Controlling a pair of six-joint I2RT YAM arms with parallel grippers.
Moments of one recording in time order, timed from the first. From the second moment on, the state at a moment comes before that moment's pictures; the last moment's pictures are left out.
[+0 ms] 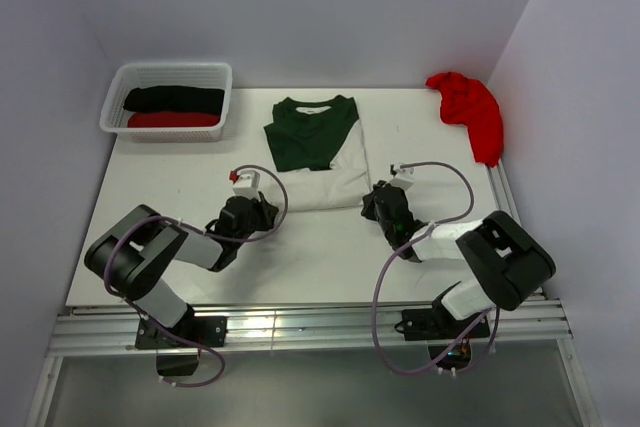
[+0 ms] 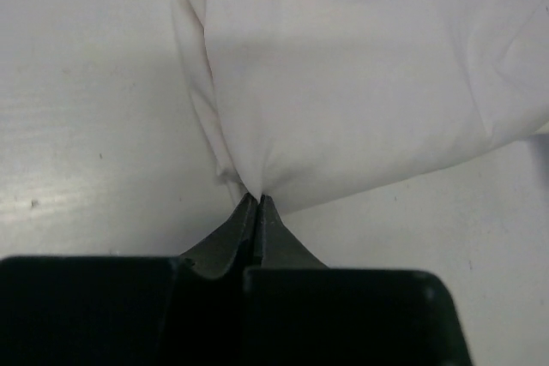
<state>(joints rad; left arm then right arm) -0.59 1.62 0.37 0.85 -0.13 -0.52 0.56 1.48 0.39 0.61 0.37 0.64</state>
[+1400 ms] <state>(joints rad) -1.05 0.70 0.31 -0.30 -0.32 -1.11 1.02 0.87 0.54 -0.61 0.43 1.01</state>
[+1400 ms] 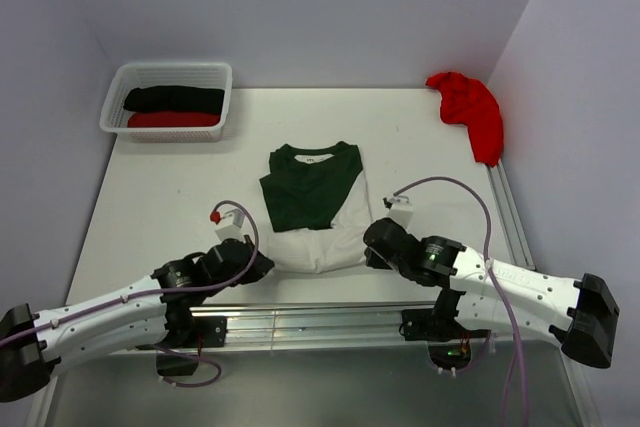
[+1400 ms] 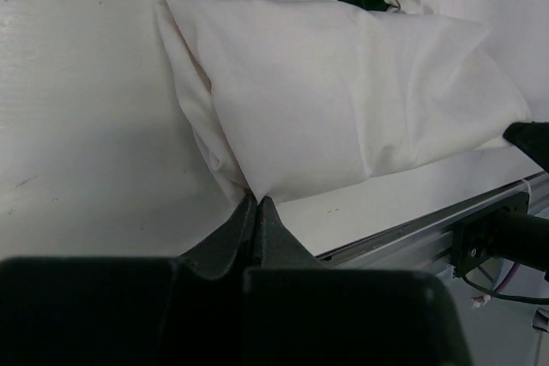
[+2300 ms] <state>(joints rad) -0.46 1.04 0.63 -0.32 0.13 -0.80 0.60 1.14 0.86 -0.62 0.11 0.60</state>
